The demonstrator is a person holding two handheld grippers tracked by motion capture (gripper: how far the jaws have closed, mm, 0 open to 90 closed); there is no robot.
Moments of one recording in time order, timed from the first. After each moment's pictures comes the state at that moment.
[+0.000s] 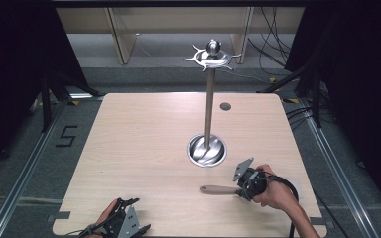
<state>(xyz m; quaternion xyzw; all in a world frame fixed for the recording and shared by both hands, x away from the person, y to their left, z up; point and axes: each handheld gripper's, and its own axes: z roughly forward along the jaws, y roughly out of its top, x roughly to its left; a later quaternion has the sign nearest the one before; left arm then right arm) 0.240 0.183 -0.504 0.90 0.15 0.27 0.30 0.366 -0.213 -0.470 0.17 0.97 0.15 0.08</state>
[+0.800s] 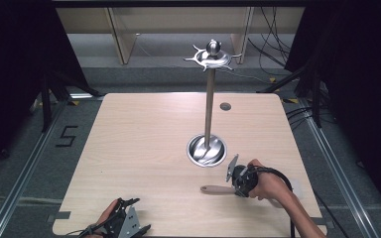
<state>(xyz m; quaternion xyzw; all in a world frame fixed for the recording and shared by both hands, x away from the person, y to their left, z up) 0.240 0.182 -0.506 0.90 0.15 0.27 0.31 0.386 -0.193 -0.474 0.11 0.99 0.06 0.03</state>
